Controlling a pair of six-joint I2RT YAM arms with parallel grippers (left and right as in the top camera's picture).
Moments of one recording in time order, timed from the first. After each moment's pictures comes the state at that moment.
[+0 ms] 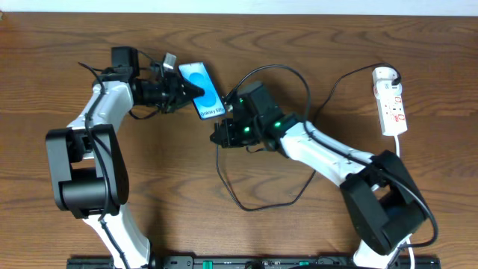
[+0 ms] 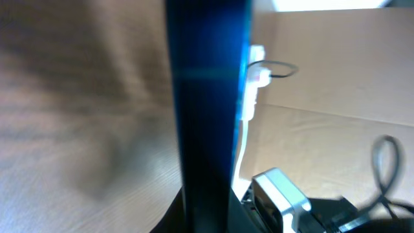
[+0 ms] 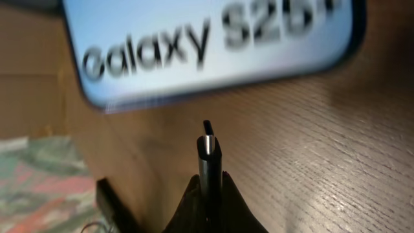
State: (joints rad) left arm 0.10 2.00 1.35 -0.55 1.15 -0.36; right arm 0.64 1.88 1.18 -0.18 -0.61 0.63
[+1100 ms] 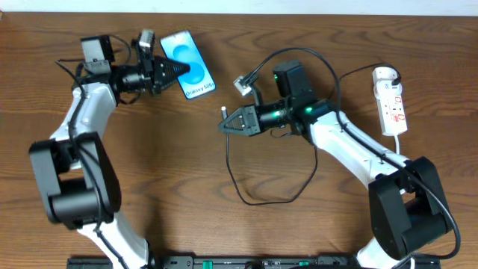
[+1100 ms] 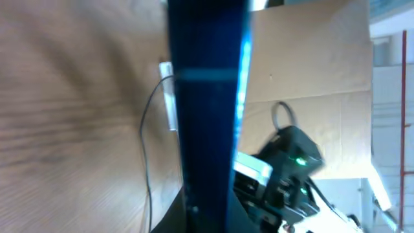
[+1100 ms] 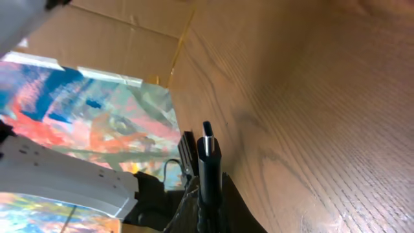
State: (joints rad) left arm 0.18 1.92 1.34 -0.19 1.46 -0.60; right arm 0.46 1.79 1.18 -0.14 -1.12 0.47
